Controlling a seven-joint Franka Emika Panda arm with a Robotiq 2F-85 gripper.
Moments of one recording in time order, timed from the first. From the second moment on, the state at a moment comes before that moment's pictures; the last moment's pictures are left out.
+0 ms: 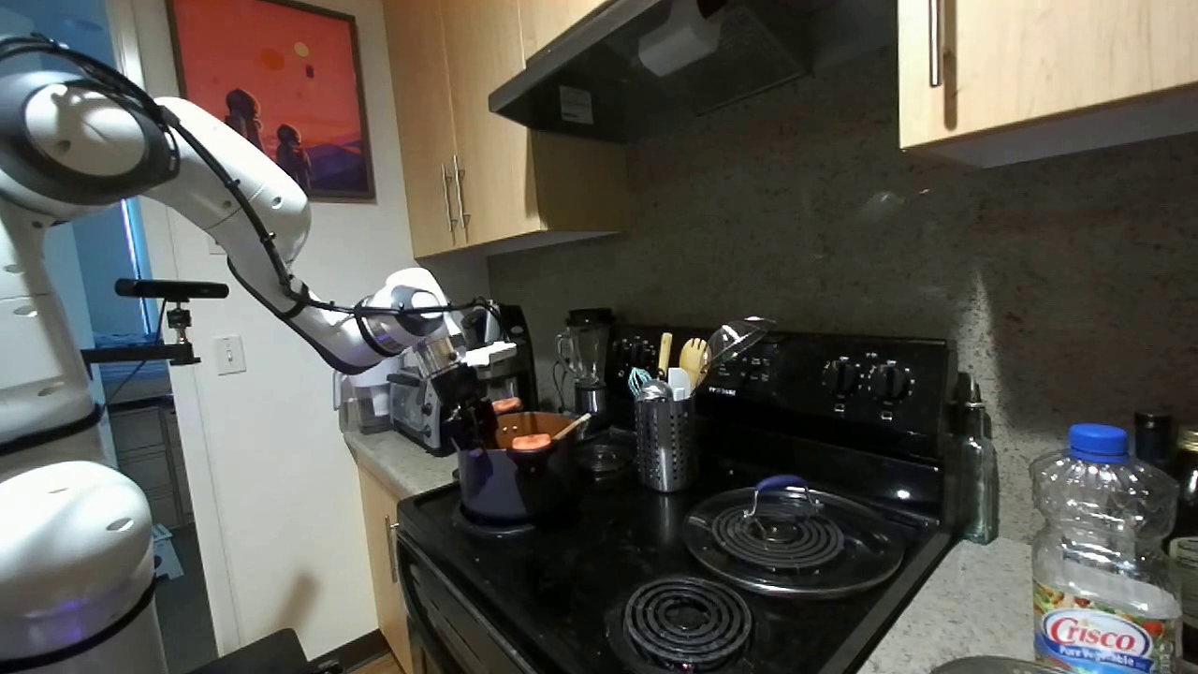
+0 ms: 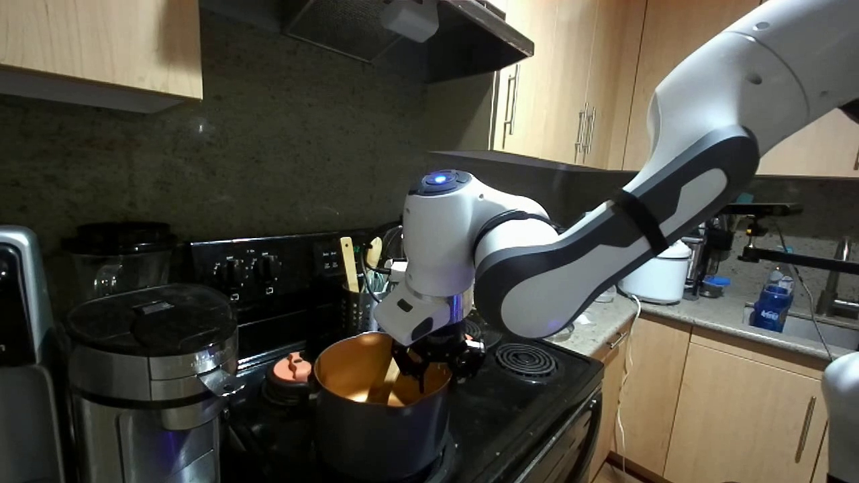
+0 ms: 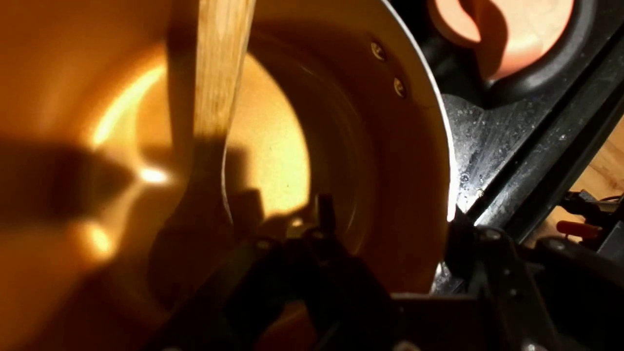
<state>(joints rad) 0.19 -0.12 0.12 -2.40 -0.49 2.32 -1.61</state>
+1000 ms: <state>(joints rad) 0.18 -0.12 0.11 -2.39 -0.48 2.32 -1.60</state>
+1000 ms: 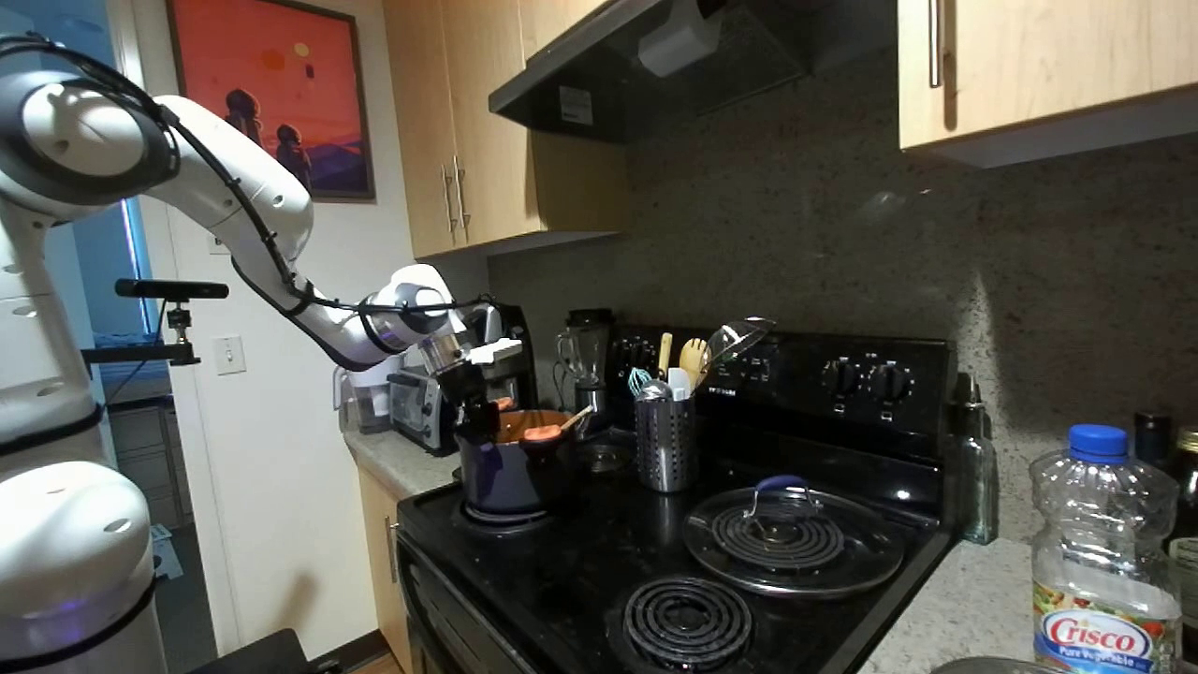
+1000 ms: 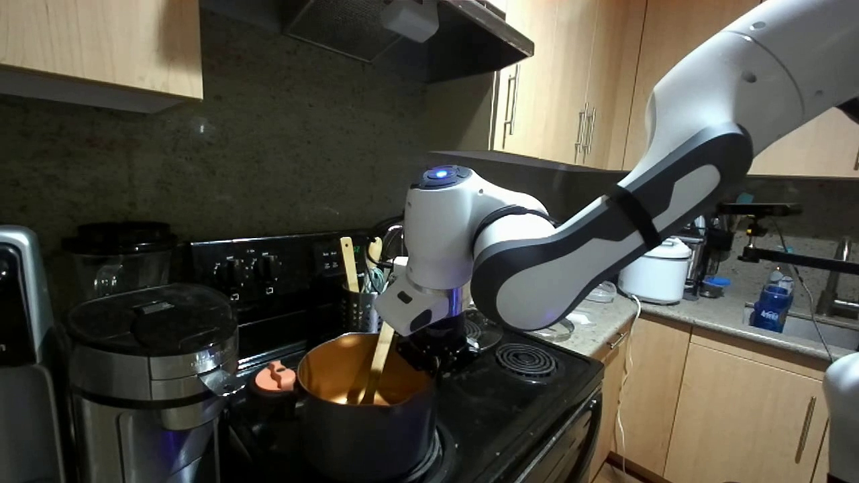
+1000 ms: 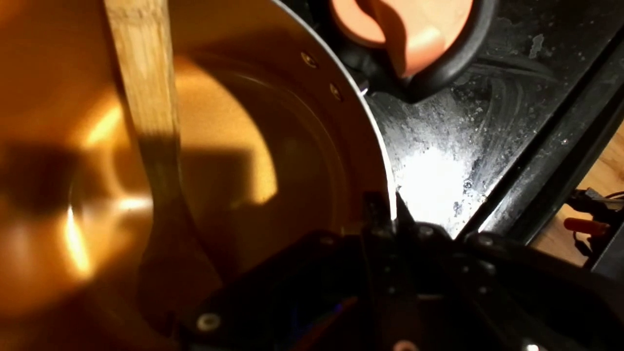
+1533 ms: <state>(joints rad) 0.16 -0.12 0.10 -2.39 -0.47 2.33 -1.60</state>
